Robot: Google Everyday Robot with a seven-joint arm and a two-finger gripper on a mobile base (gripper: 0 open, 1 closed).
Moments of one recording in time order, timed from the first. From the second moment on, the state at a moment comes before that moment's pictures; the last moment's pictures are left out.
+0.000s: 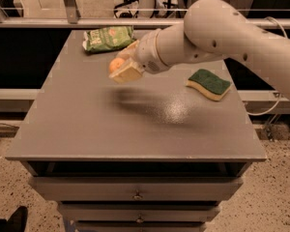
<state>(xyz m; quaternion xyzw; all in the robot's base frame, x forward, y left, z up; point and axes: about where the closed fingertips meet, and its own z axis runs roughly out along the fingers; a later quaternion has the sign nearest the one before) 0.612 0.046 0.908 -0.58 0.65 0.16 0.46</state>
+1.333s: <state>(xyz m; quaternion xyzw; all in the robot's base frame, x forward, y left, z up) 0.792 0.007 0.886 -0.49 0.69 0.17 0.51</state>
